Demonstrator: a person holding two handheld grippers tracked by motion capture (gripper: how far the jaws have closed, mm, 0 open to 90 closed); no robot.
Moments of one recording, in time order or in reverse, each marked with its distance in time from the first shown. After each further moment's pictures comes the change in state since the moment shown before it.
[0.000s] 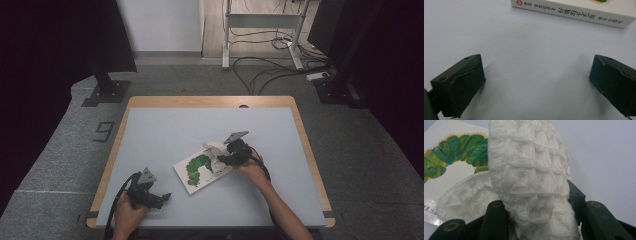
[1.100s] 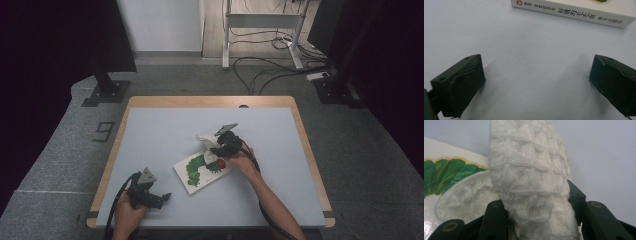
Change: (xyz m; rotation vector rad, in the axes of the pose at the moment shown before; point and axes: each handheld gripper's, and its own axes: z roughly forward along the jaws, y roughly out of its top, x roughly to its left) left arm 0.000 0.000 0.000 0.001 0.000 0.001; right arm -0.005 0.031 0.027 0.009 -0.046 -0.009
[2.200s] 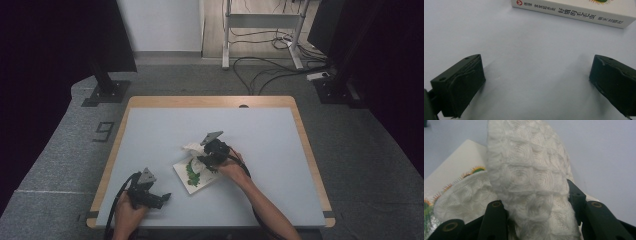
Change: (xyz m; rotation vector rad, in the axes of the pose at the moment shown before) left arm 0.000 0.000 0.000 0.000 0.000 -0.001; right arm 0.048 0.013 0.008 -0.020 0.075 -0.113
